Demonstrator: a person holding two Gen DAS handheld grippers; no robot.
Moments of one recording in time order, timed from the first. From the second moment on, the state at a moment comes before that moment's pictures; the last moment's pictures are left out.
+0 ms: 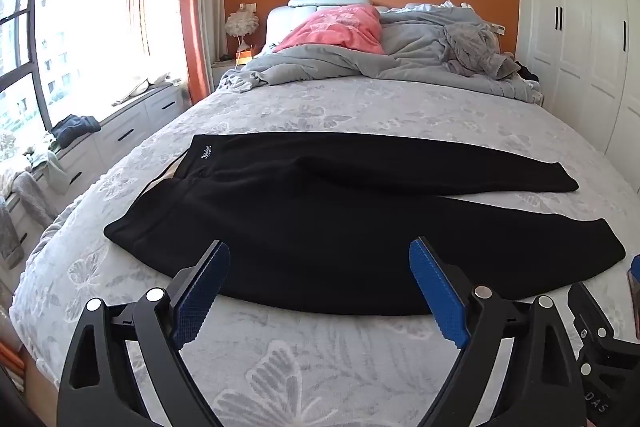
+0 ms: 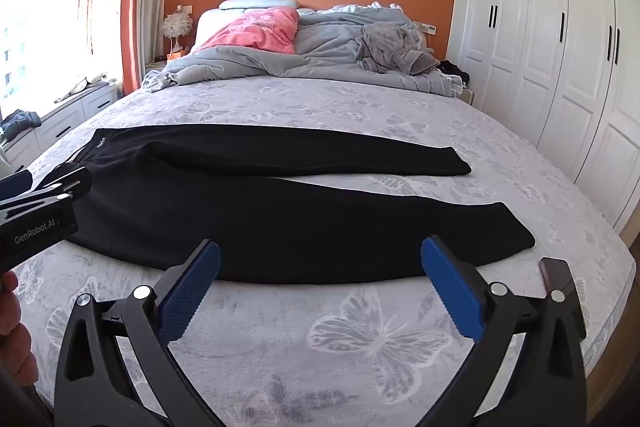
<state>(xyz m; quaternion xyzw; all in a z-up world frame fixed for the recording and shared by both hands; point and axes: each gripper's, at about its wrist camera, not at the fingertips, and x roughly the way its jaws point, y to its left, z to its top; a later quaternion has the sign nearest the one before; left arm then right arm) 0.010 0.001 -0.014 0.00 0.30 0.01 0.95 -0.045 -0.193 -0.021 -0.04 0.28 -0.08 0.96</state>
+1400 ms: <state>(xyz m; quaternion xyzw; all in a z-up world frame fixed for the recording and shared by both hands) 0.009 -0.002 -0.017 0.01 0.30 0.02 0.96 -0.044 -0.196 -0.018 -0.03 0.28 -0.08 0.96</state>
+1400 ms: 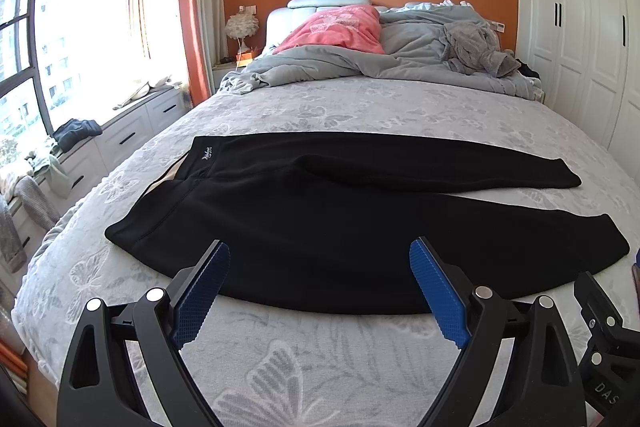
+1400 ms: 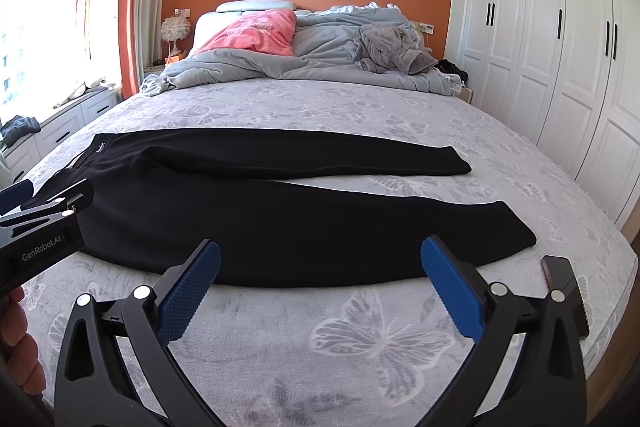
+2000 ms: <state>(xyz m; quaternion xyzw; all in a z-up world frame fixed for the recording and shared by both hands) 0.009 -0.002 -0.018 0.01 0.30 0.02 0.95 -0.044 -0.194 -0.020 -0.03 0.28 -0.08 0.96</state>
